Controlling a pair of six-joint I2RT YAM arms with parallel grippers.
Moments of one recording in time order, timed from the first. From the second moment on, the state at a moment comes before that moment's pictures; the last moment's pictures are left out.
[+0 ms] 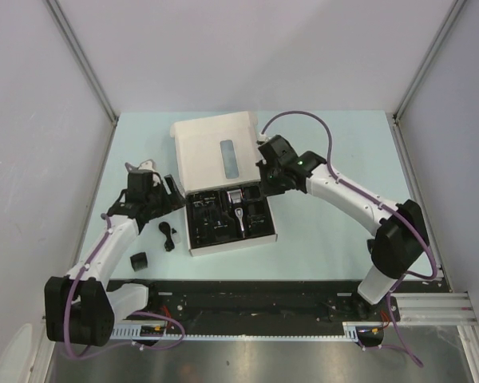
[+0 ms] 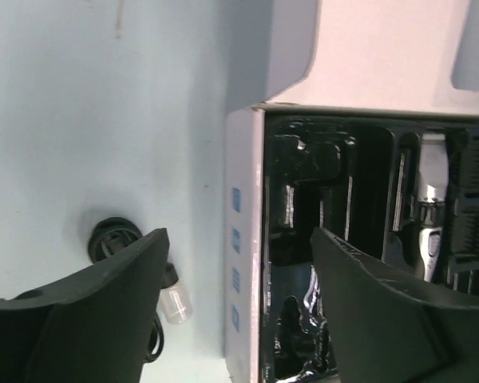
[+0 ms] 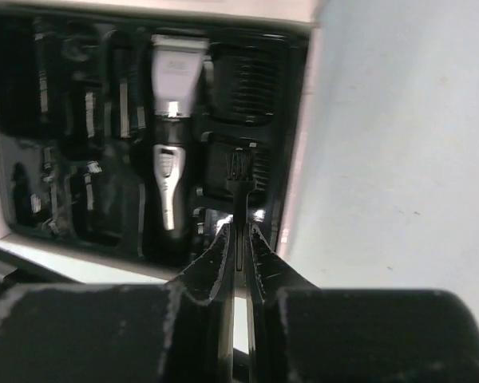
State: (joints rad) left arm -0.11 1.10 0.70 -0.39 0.09 -0.46; right arm 0.70 1.67 1.46 -0.74 0.07 0.44
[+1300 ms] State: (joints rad) left arm -0.27 1.26 0.67 -0.48 0.28 -0.47; right arm 0.89 1.78 1.53 -0.63 -0.07 0.47
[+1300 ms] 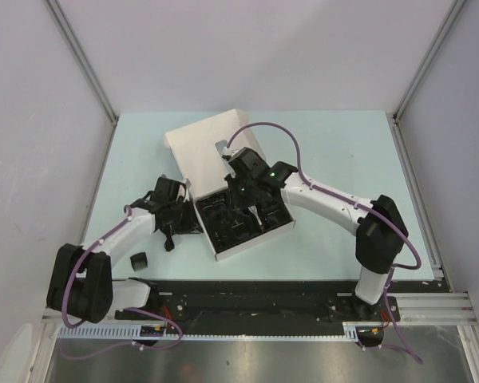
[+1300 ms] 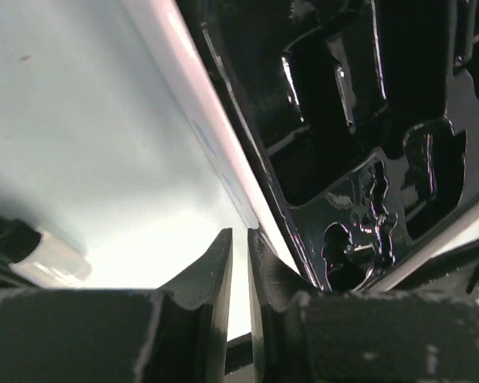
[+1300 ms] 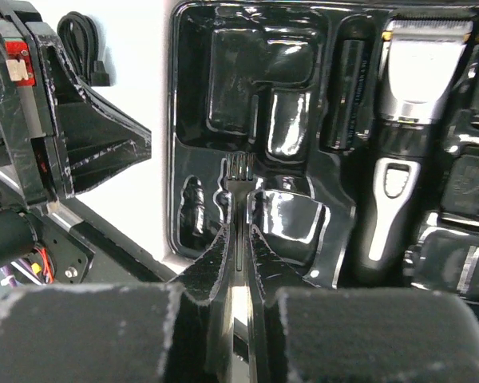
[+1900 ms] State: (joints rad) left arm -0.31 1.12 0.71 -0.49 0.06 -0.38; right arm 0.97 1.85 1.54 -0.75 -0.07 0.46
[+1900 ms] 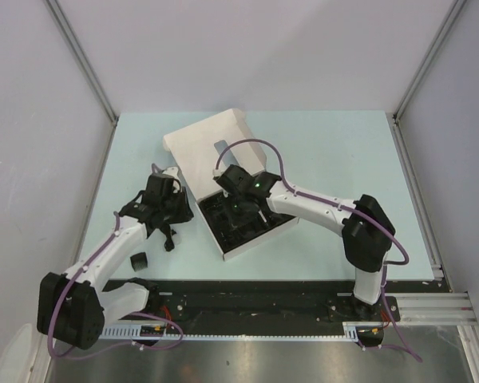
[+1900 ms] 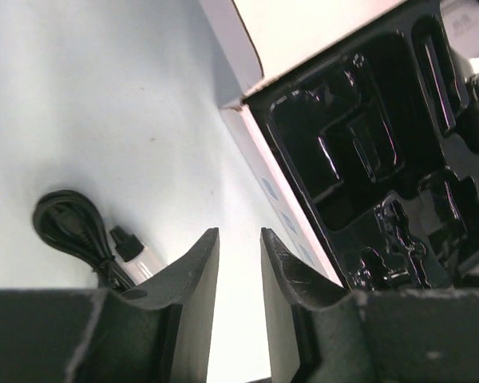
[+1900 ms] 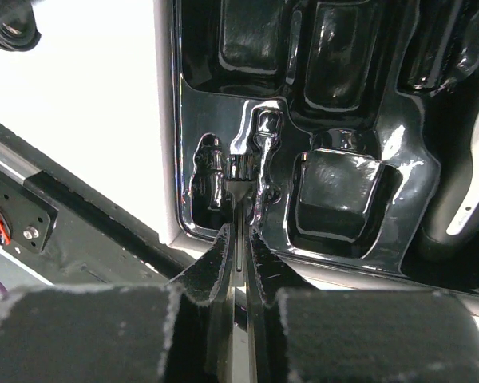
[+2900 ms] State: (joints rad) left arm -0.31 1.08 0.71 -0.49 -0.05 -0.38; right arm 0.99 1.94 1.53 -0.73 -0.03 0.47
